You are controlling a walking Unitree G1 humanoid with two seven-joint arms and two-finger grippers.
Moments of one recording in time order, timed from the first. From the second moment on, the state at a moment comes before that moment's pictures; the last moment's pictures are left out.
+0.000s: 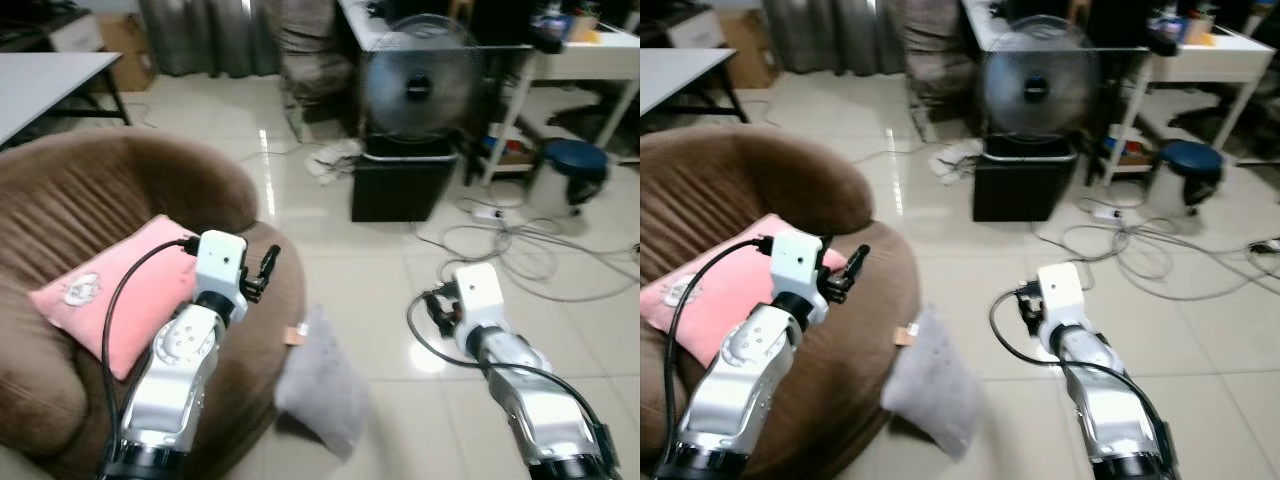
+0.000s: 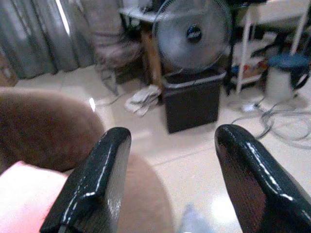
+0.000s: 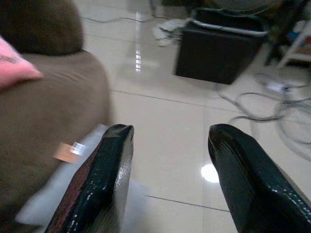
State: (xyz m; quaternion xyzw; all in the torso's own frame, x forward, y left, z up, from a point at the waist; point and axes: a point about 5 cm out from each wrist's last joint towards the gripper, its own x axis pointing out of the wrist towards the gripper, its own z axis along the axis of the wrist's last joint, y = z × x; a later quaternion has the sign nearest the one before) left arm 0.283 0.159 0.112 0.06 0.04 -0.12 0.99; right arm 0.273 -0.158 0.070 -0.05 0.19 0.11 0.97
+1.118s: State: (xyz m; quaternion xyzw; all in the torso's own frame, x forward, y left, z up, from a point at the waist) left arm 0.284 0.152 0.112 0.05 0.04 -0.14 0.99; right arm 0.271 -0.166 0.068 -0.06 0.20 0.10 0.97
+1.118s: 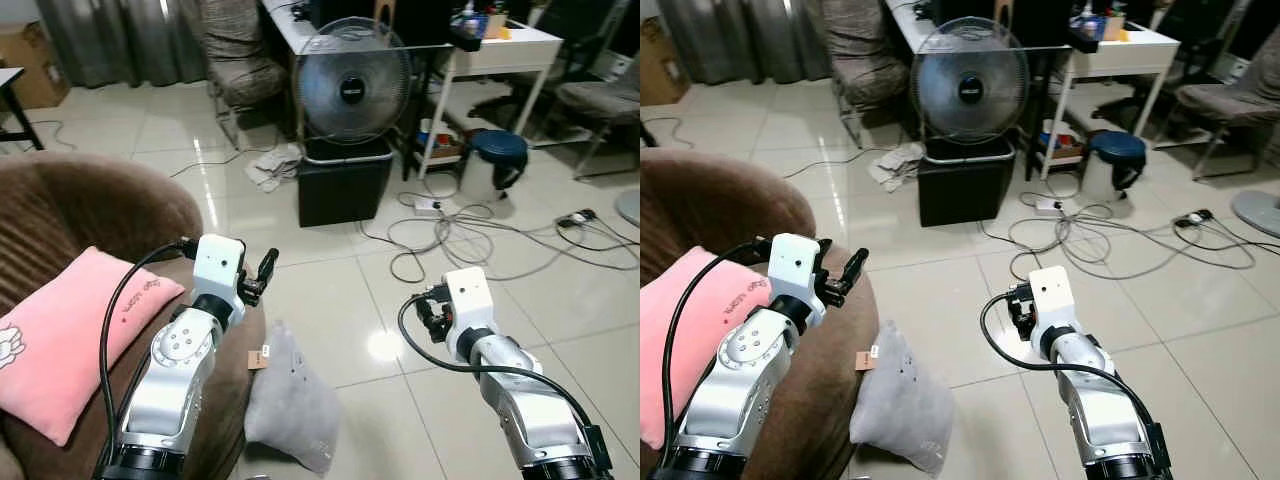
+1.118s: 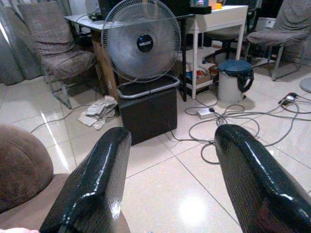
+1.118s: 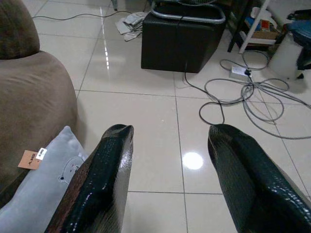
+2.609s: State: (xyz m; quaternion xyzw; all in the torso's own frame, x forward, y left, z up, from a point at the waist) left arm 0.285 0.149 0.112 0.06 0.05 -0.15 0.99; right arm 0.263 -0.165 0.064 -0.05 0.22 0.10 0.97
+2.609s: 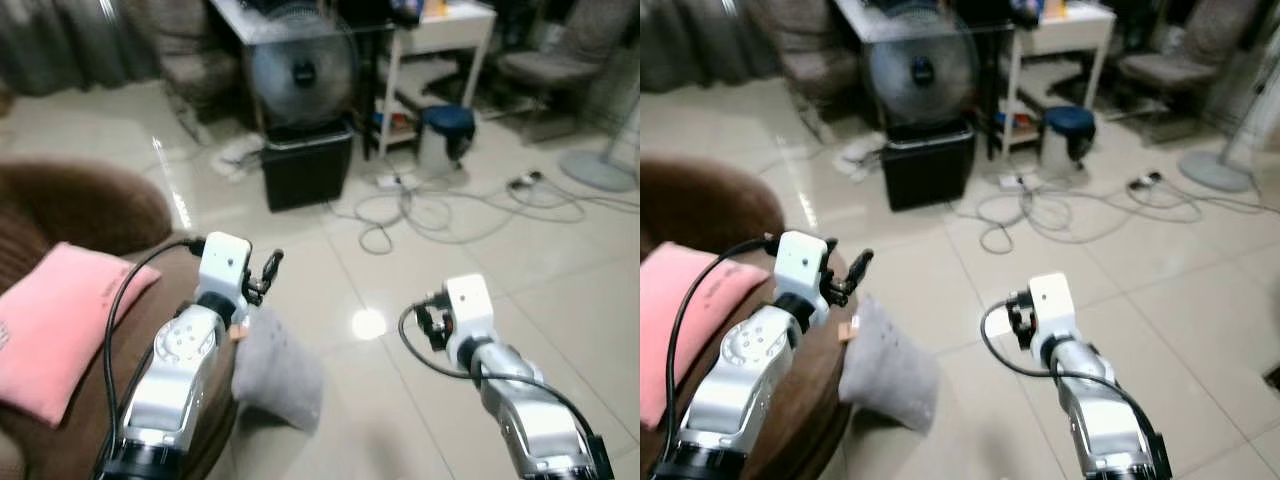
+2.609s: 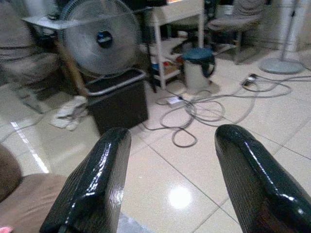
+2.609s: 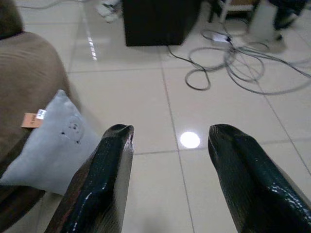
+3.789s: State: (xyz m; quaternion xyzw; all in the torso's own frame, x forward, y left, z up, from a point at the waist) left arm 0.284 0.146 0.113 0.06 0.04 -0.16 0.98; right arm 0.263 -0.163 0.065 -0.07 0.22 0.13 0.96
